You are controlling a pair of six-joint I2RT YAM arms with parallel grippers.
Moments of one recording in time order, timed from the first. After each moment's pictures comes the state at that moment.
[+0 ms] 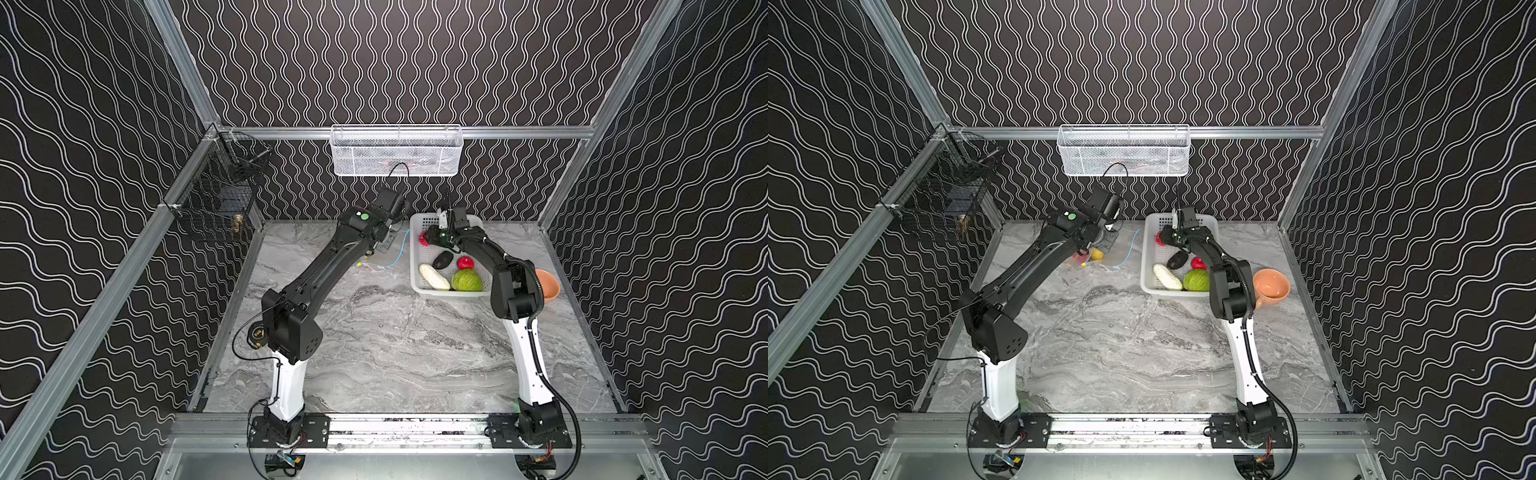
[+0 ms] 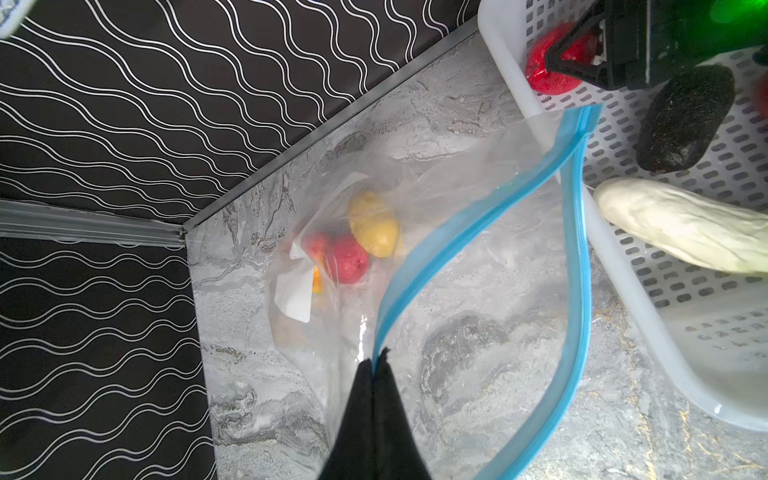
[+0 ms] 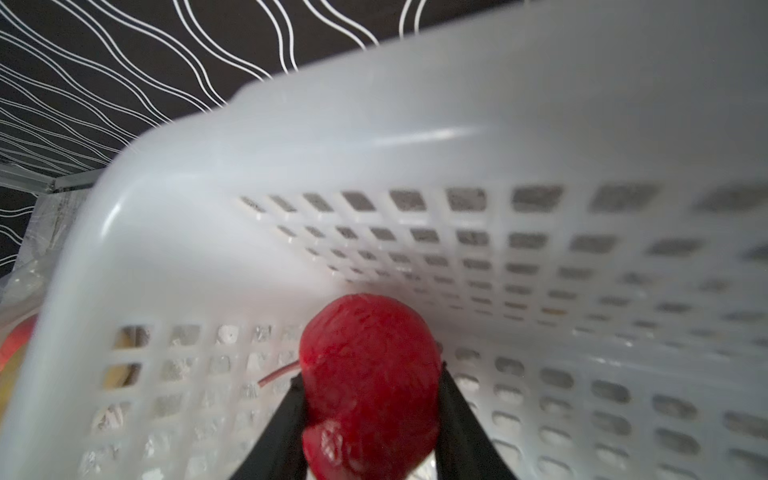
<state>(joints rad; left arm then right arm) -0.59 1.99 2.14 -1.10 -0.47 0.06 0.26 2.53 2.15 -0.38 -0.25 0.38</state>
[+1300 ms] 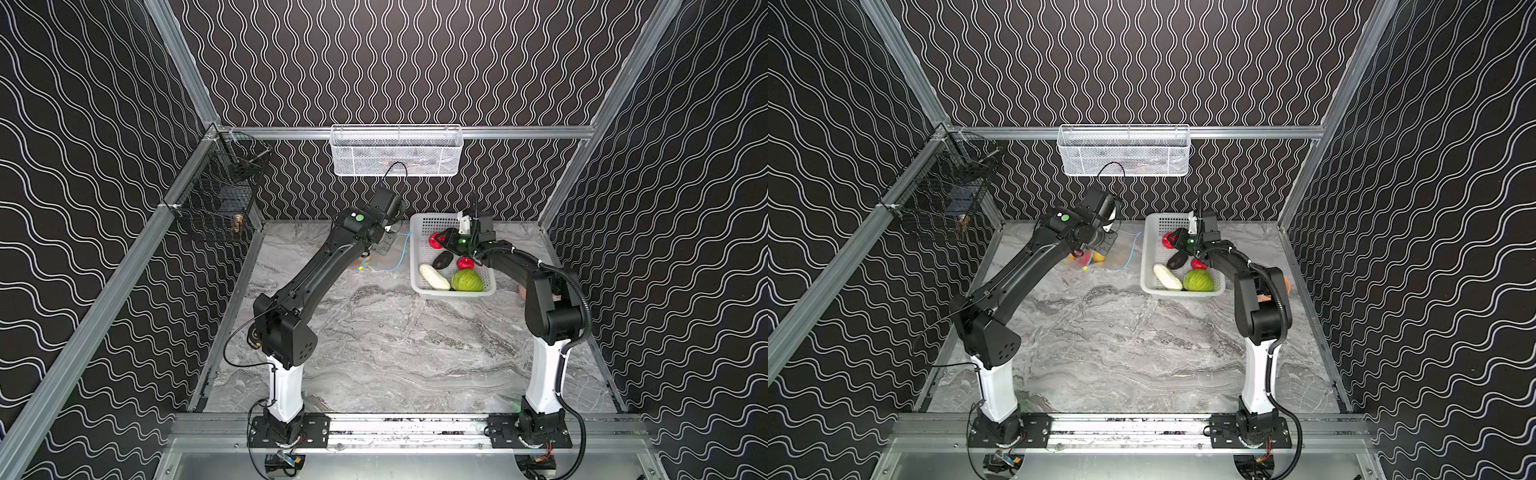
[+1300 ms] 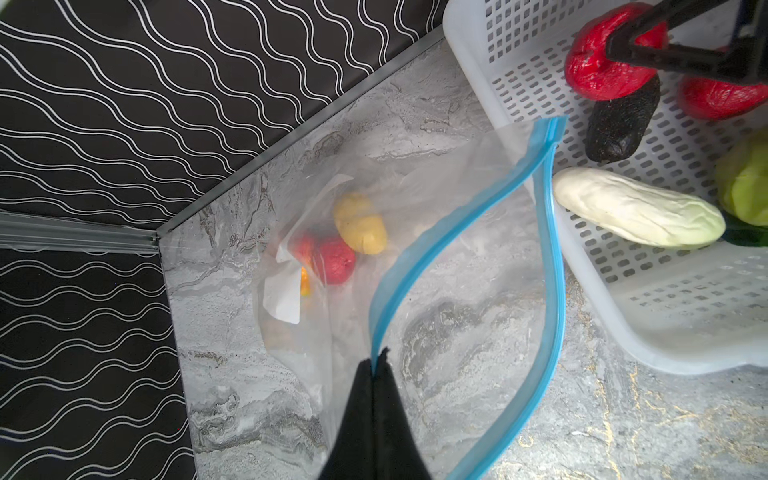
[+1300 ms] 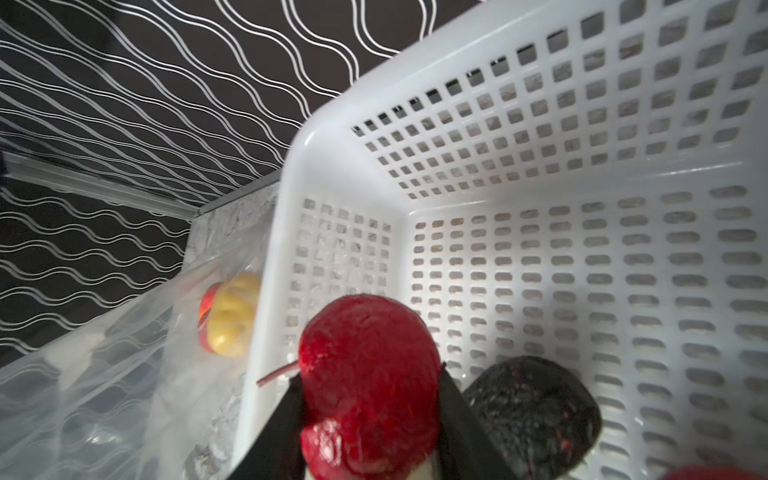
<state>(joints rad) -0.59 1.93 2.10 -1.10 -0.39 0.06 0.21 2.06 1.52 -0.06 -0.41 0.59</state>
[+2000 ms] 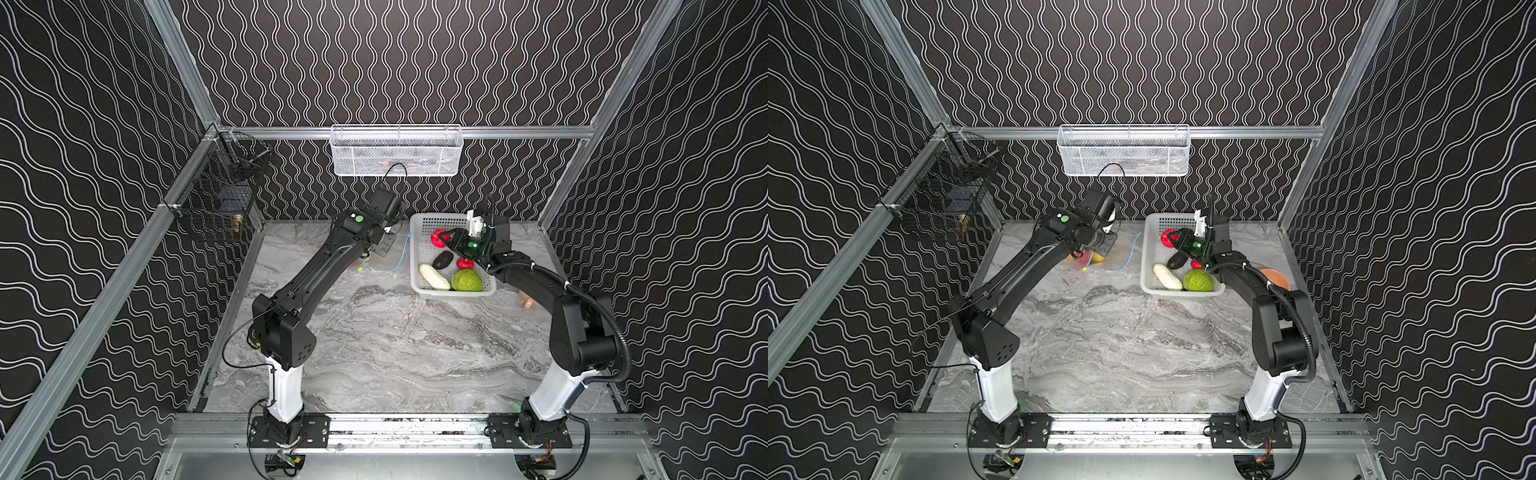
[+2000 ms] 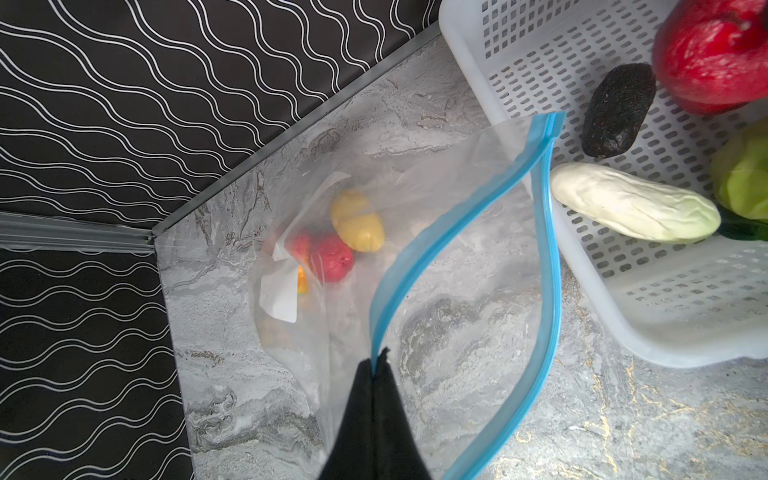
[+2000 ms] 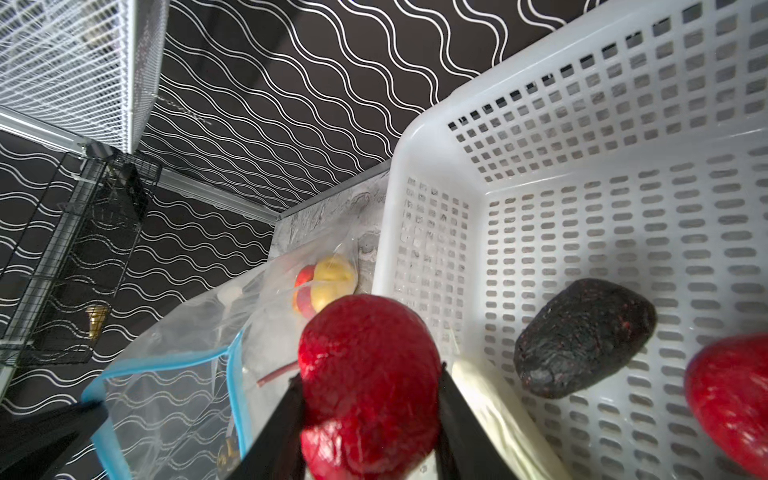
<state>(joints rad) -0.59 1.92 2.08 -1.10 -0.38 0.06 0.23 1.77 1.26 0.07 -0.47 0.71</state>
